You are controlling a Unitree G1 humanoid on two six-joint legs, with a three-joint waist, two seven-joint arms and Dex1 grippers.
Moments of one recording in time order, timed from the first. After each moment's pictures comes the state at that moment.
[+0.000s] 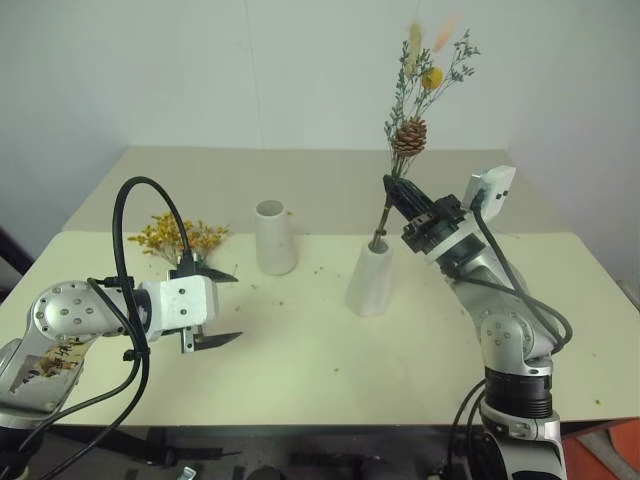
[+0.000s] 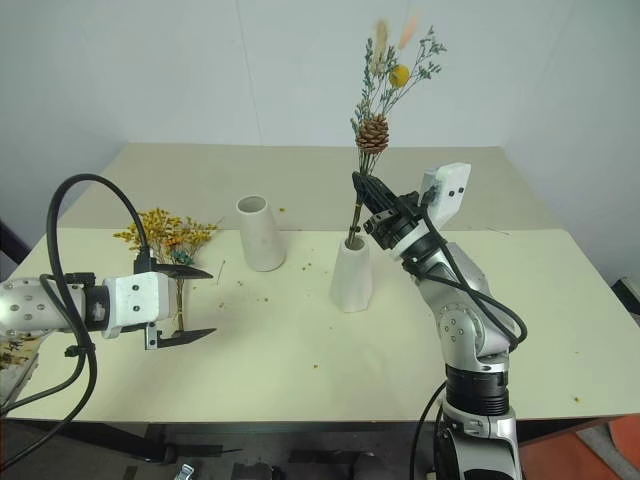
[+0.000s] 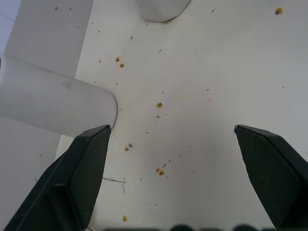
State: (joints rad) left arm -0.20 1.05 0.12 -0.42 -0.16 0.23 -1.09; right arm -0.61 -0.23 -0.17 -0.25 0.61 0.48 0.41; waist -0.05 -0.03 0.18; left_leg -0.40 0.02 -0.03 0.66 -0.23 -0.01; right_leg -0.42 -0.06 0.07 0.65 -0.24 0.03
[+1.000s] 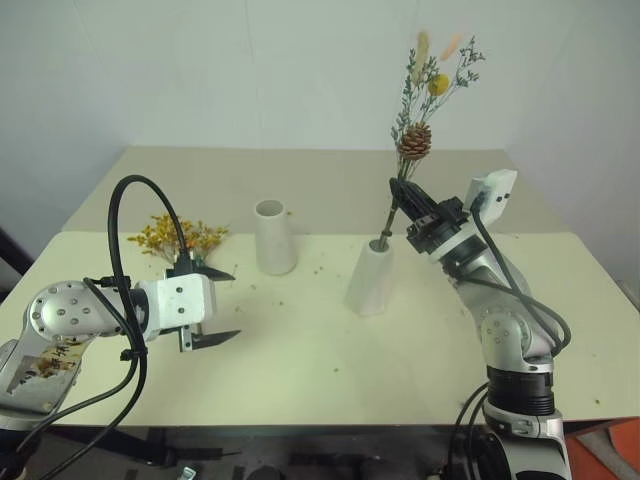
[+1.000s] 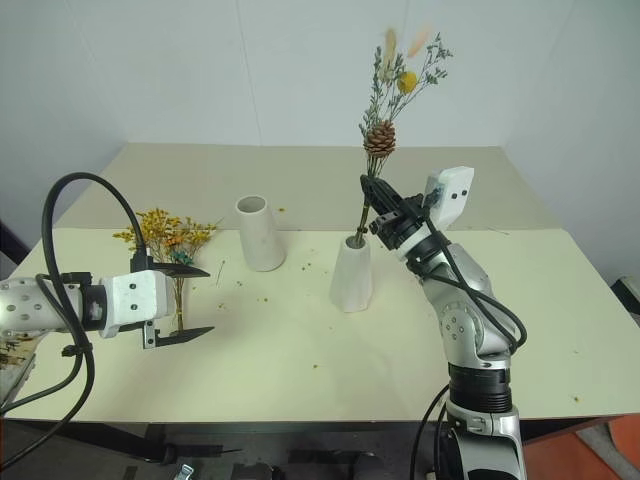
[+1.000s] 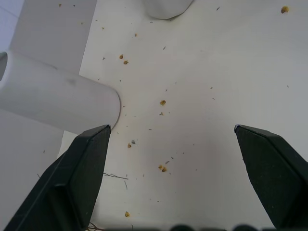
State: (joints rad) left arm -0.20 1.05 0.14 -0.42 -0.16 0.24 -1.08; right arm -0.61 -0.25 -0.17 -0.19 0.59 0.44 0.41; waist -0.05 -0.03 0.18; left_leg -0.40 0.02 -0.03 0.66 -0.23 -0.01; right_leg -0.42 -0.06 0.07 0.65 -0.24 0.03
